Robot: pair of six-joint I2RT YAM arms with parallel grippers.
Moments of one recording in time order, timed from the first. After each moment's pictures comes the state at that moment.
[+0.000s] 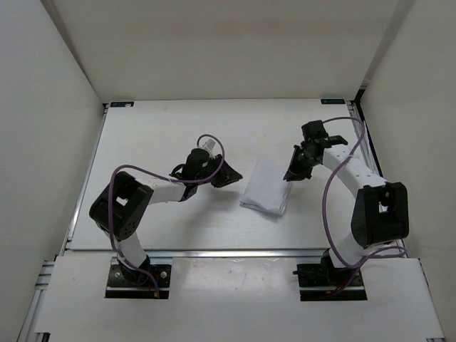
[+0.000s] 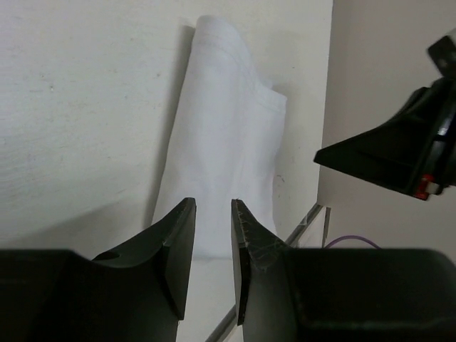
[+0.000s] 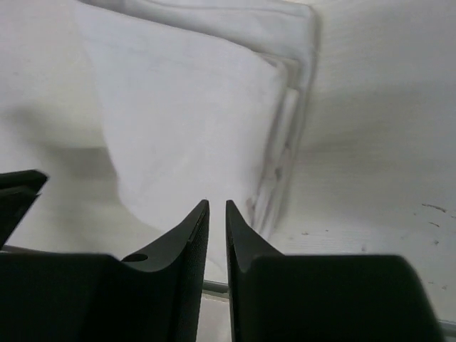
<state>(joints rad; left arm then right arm) -0.60 1.71 0.80 0.44 0.32 -1.03 0.23 1.57 1.15 -0.78 -0.21 0.56</state>
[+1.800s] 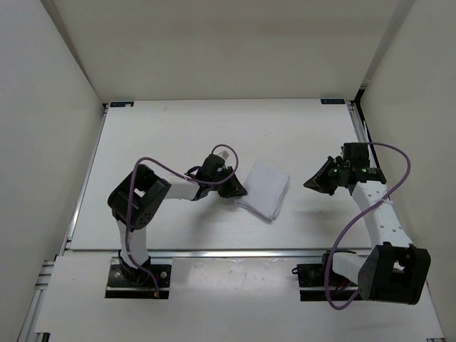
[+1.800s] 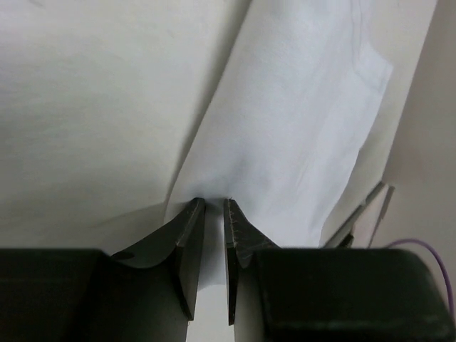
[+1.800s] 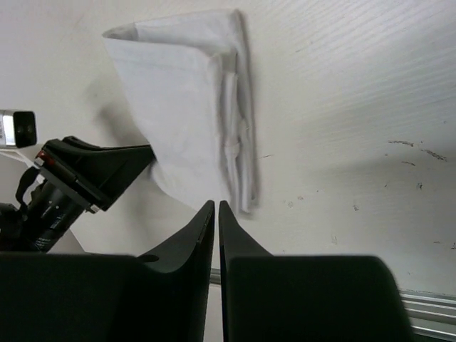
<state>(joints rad) -0.69 1.90 0.91 0.29 0.31 -0.97 -0.03 1.14 0.87 -0.72 -0.38 0.64</state>
